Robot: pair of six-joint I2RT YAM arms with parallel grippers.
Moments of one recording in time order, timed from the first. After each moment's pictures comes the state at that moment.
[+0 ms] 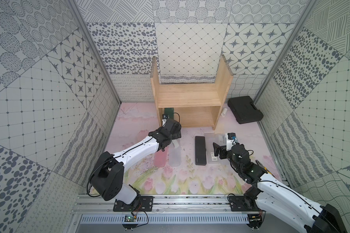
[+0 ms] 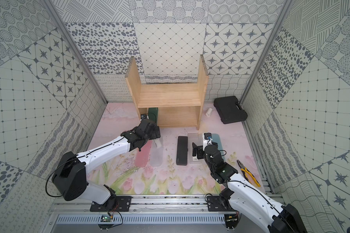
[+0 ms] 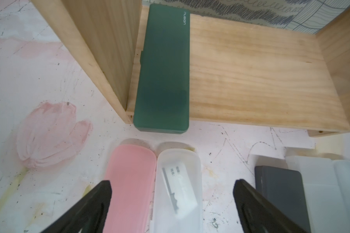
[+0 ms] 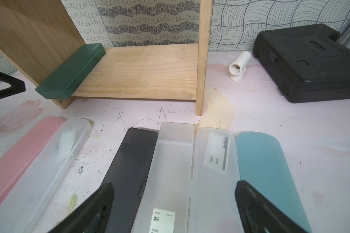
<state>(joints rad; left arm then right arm) -0.57 1.54 1.09 -0.37 -0.42 -0.57 0.61 0.80 0.38 0.01 0.34 0.25</state>
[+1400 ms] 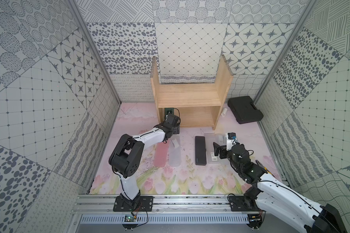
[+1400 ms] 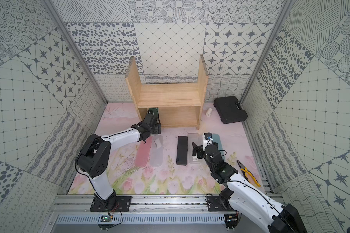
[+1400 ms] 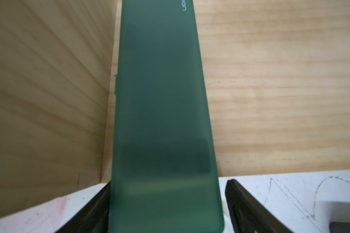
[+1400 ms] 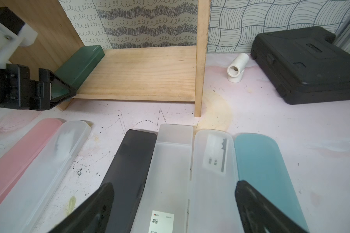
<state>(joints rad) -0.47 1.84 1.21 -0.19 -0.37 -0.34 0.61 0.81 0.38 0.01 0.35 0.25</state>
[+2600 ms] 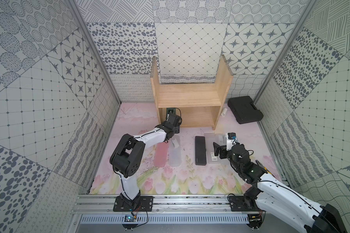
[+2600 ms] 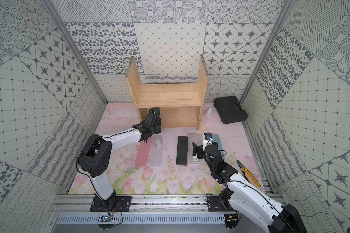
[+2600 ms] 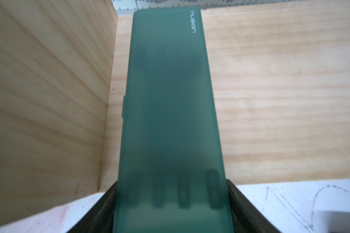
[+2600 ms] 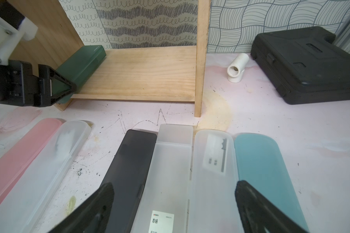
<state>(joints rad) -0.51 1.82 1.19 -0.16 -0.41 -0.32 0.61 0.81 0.38 0.01 0.35 0.25</state>
